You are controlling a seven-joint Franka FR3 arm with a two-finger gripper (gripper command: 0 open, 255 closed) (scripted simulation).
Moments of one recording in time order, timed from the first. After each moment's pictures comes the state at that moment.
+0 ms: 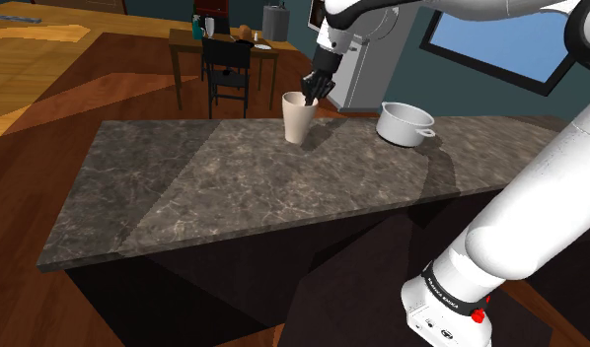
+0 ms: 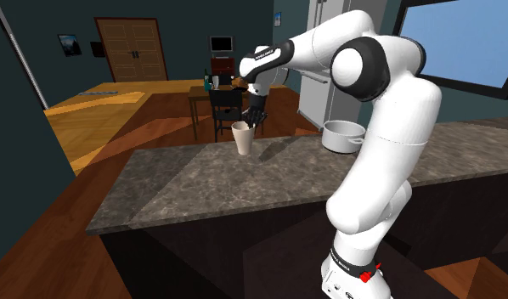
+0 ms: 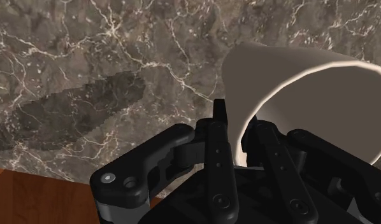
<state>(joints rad) -0.01 -0.03 0.00 -1.97 0.17 1.97 -0.11</state>
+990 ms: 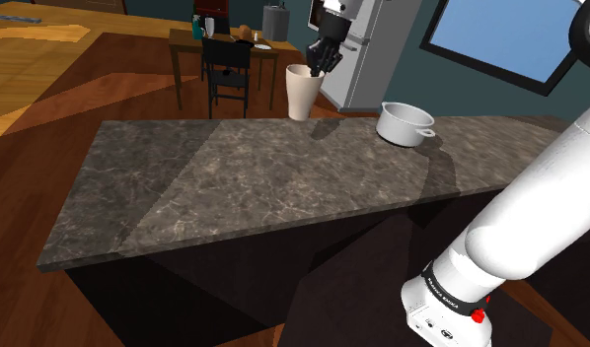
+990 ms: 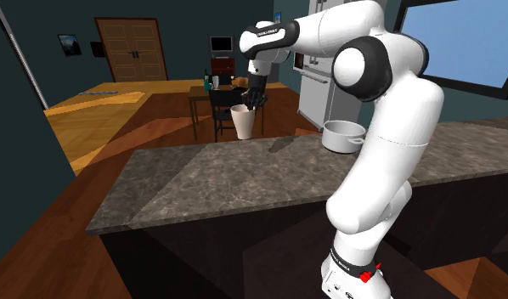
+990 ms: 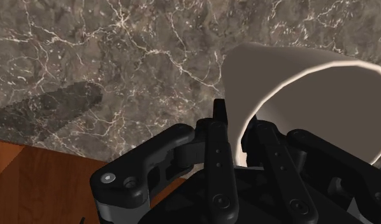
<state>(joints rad) -0.01 -0.05 0.00 -1.78 0.16 1.77 -0.08</state>
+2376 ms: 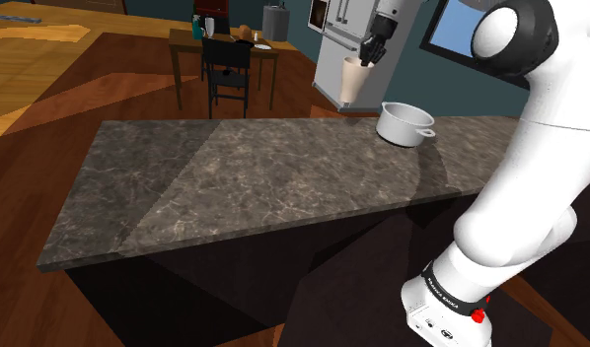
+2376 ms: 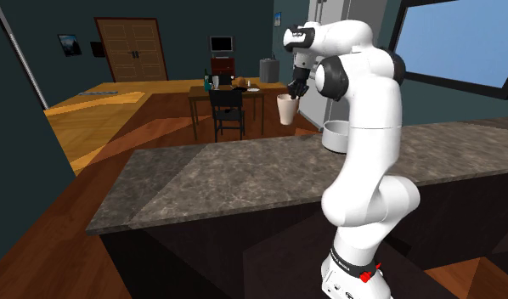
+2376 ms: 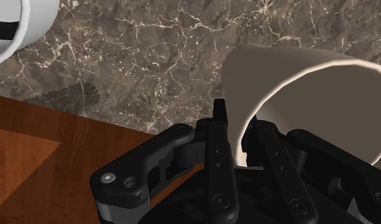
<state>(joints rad) -0.28 0.29 -0.21 -1.33 0.22 1.57 -0.51</state>
